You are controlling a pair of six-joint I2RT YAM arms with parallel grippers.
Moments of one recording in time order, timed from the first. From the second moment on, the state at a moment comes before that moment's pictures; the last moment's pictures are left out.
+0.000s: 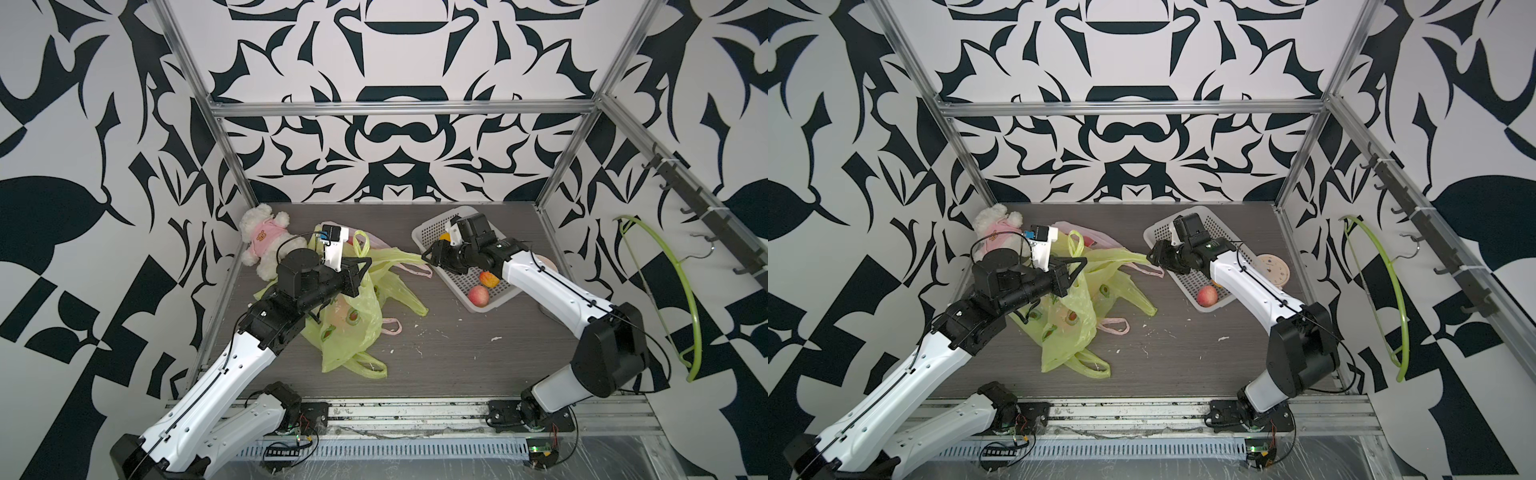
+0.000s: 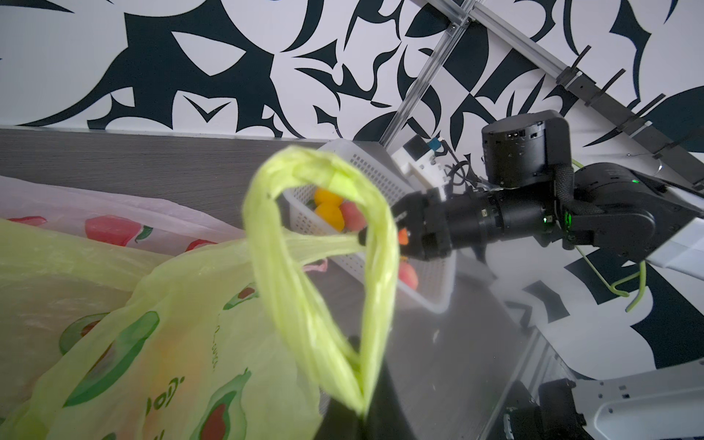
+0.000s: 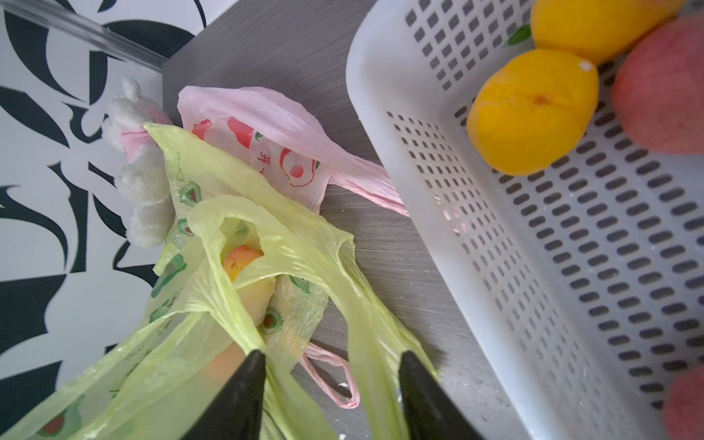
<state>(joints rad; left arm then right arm) -0.59 0.90 0.92 -0.30 0.23 -0.44 0.45 1.55 1.26 -0.54 -0.31 0.72</state>
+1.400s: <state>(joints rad) -0.41 1.09 1.06 -0.33 0.34 -0.40 0.49 1.33 1.55 -0.94 -0.39 0.73</state>
